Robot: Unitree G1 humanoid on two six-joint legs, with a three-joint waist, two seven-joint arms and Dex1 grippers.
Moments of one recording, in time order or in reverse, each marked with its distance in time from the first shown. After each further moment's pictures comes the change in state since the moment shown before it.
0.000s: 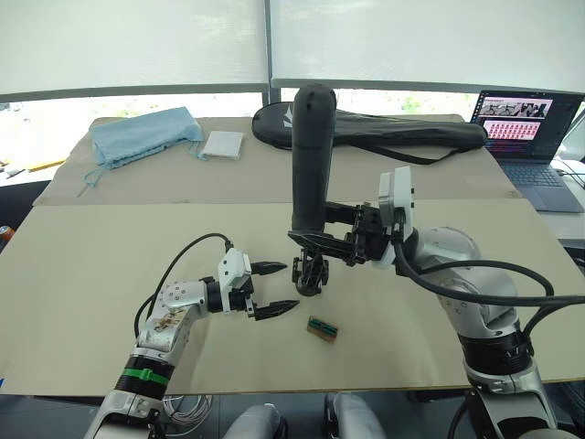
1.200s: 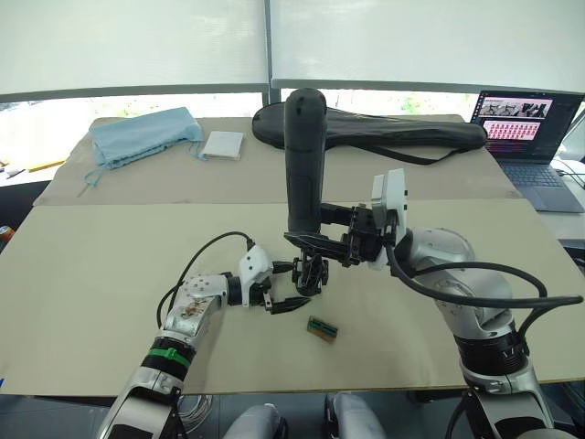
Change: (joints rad) left arm -0.143 -0.078 -0.078 0.221 0.109 -0.049 0.024; right arm 0.000 0.009 0.011 -0.004 -0.020 -0.001 -0.010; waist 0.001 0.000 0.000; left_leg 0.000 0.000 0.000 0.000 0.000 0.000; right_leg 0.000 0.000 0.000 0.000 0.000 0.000
